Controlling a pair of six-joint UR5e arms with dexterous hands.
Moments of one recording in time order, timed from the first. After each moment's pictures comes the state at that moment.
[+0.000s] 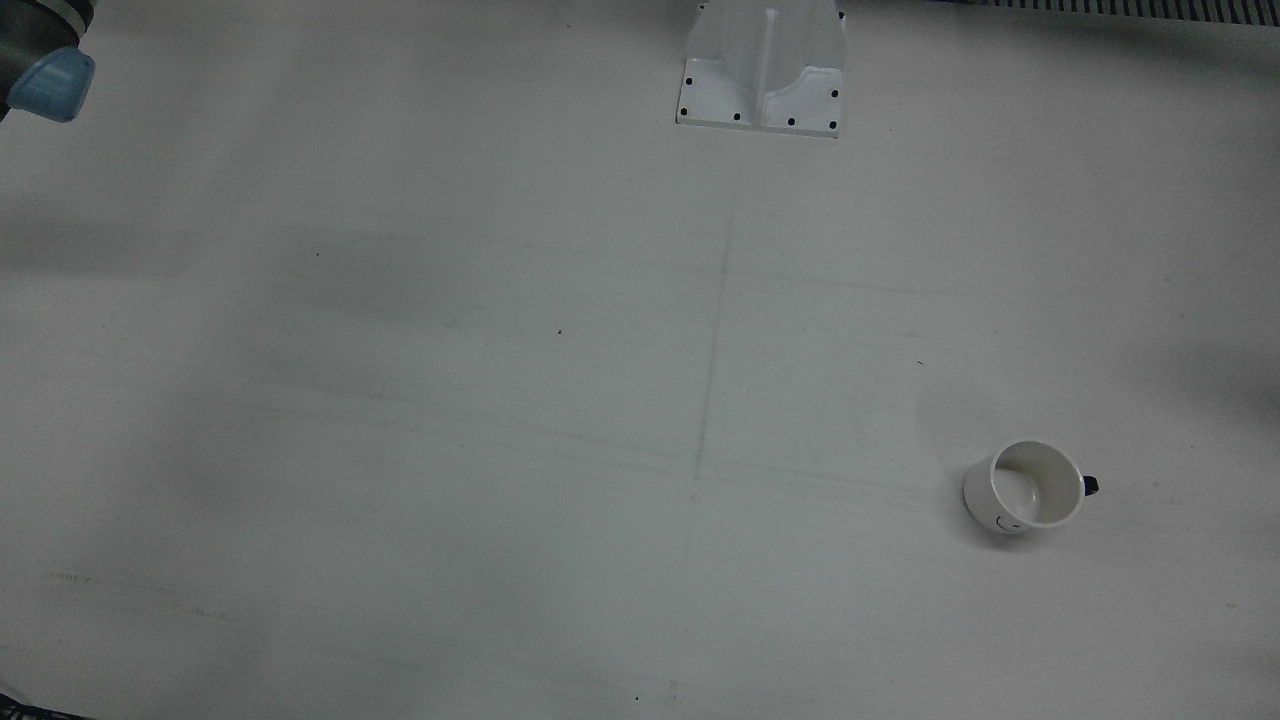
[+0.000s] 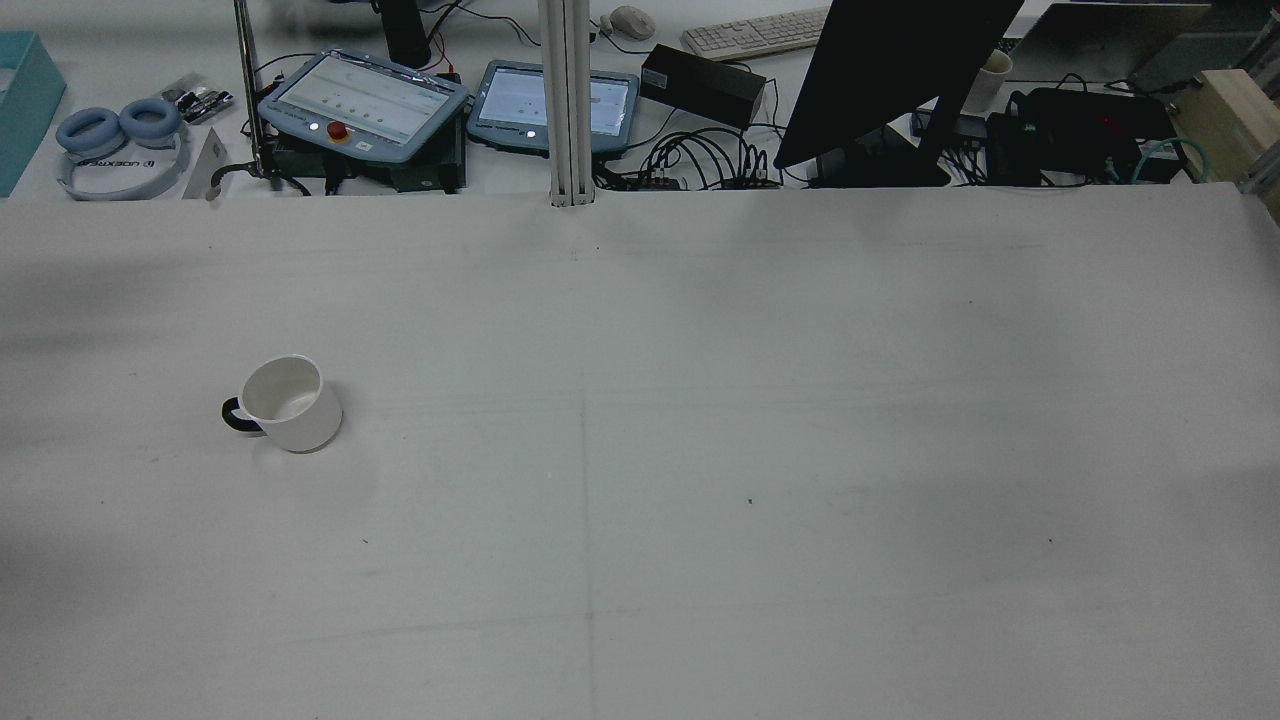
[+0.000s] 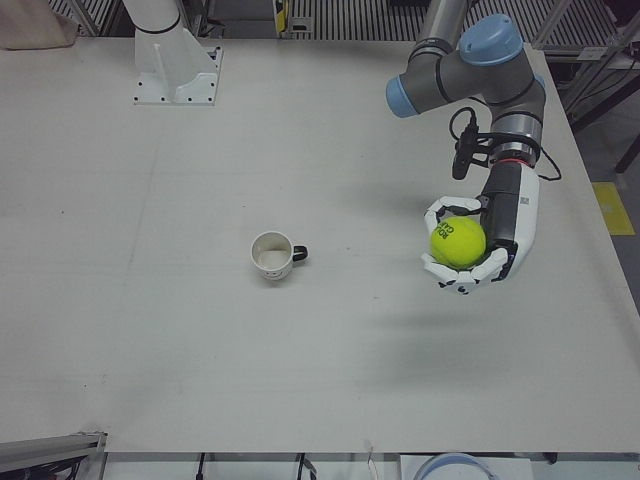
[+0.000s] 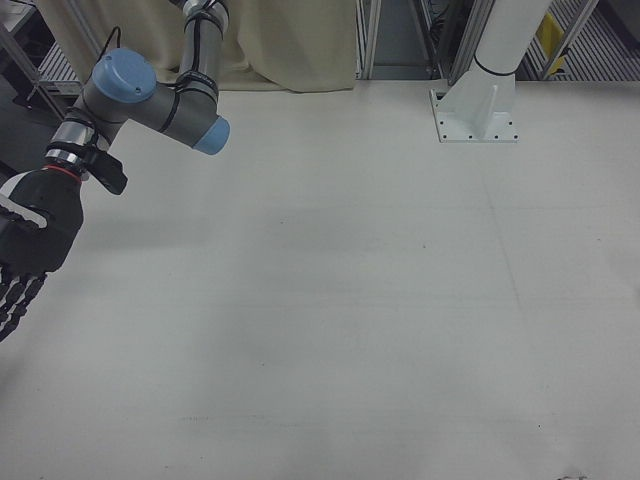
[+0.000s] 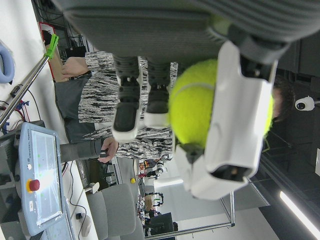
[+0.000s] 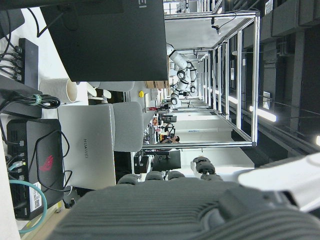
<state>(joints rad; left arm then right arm) -1.34 -1.68 -1.68 -0.02 1.54 0.19 1.49 -1.45 1.47 -3.32 -1.41 0.09</state>
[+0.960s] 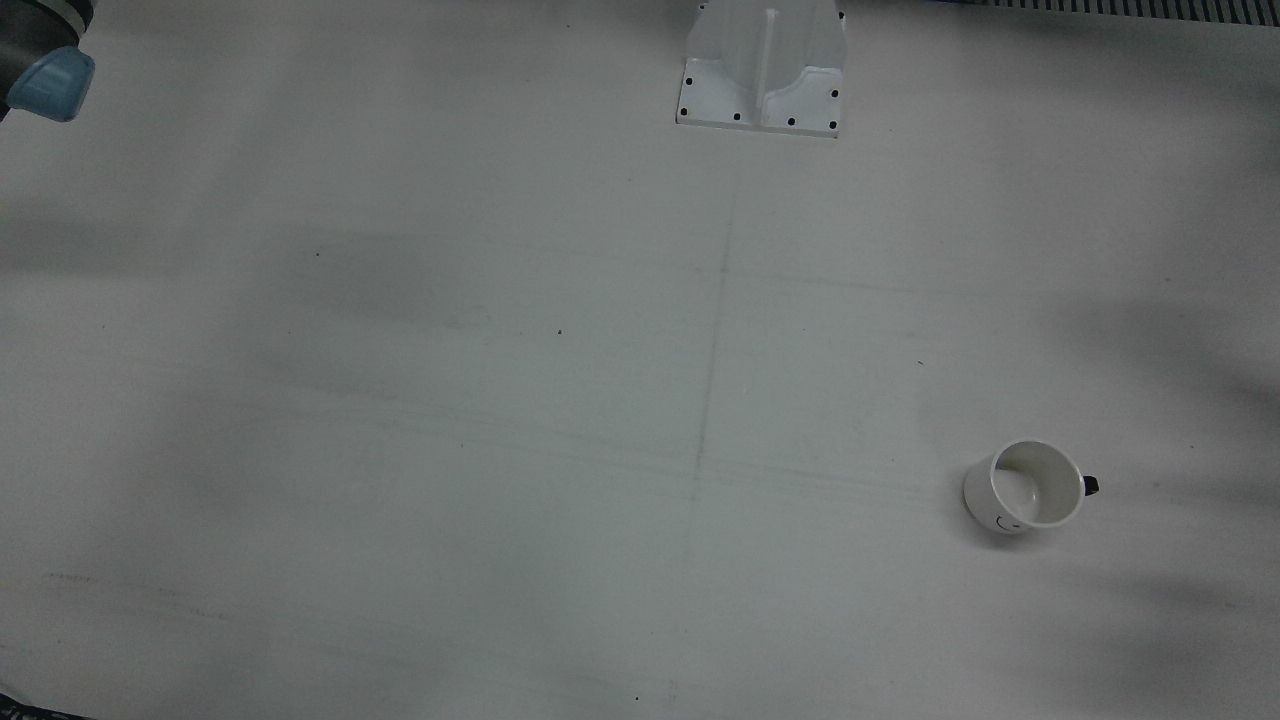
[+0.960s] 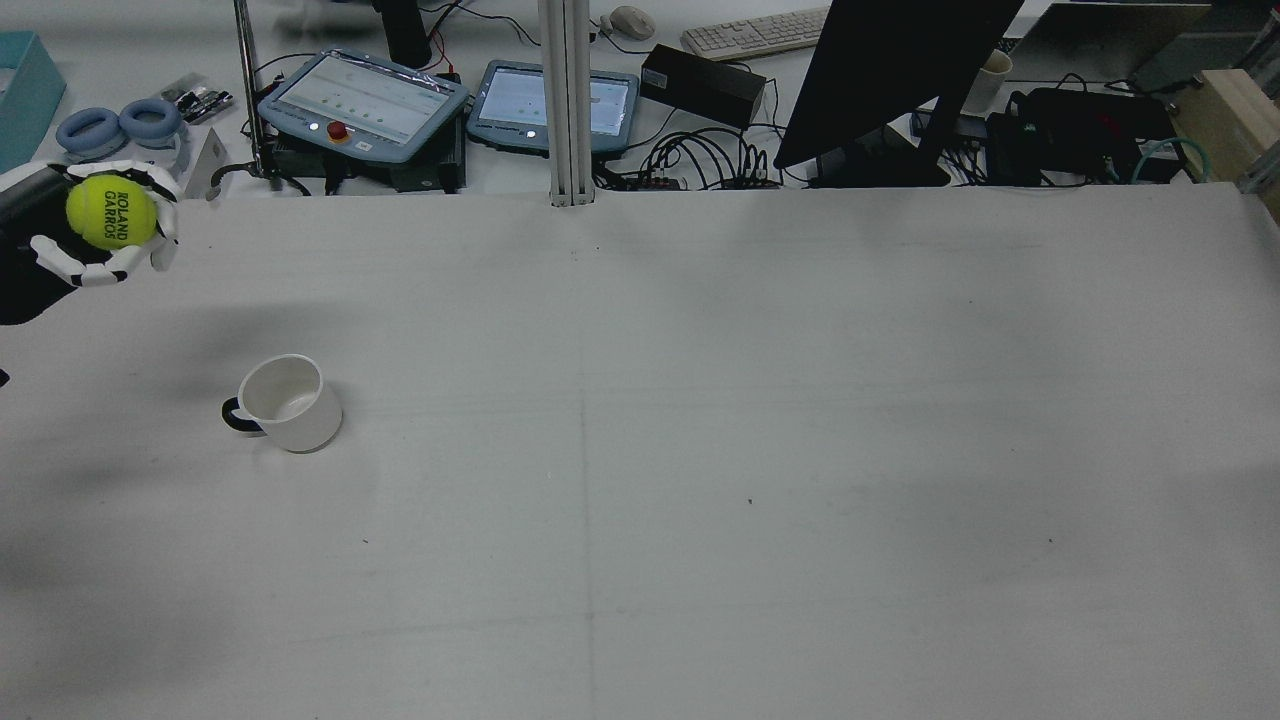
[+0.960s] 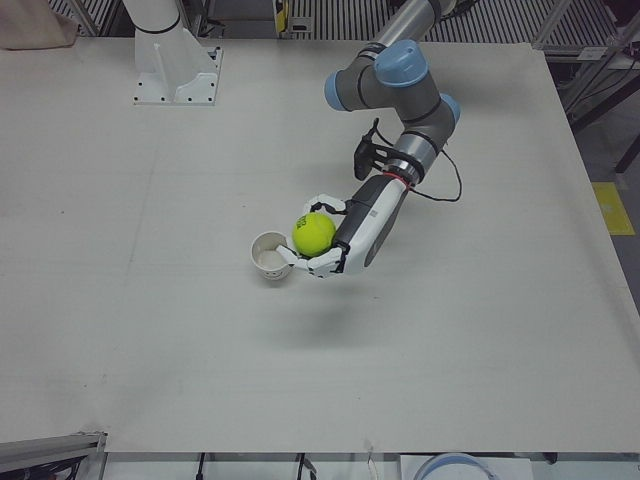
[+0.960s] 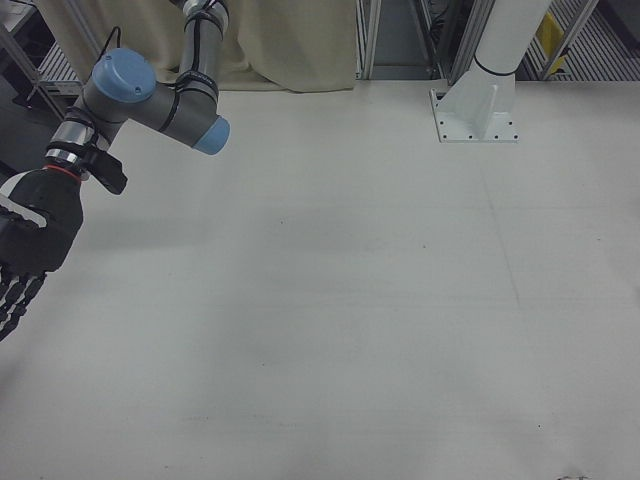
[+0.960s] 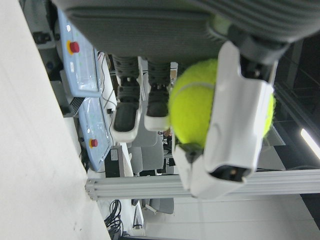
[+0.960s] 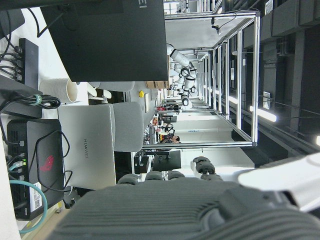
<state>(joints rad) -1.03 -1.71 -1.78 0.02 1.51 0.19 1.49 -1.45 1.47 -3.32 -1.41 0.09</state>
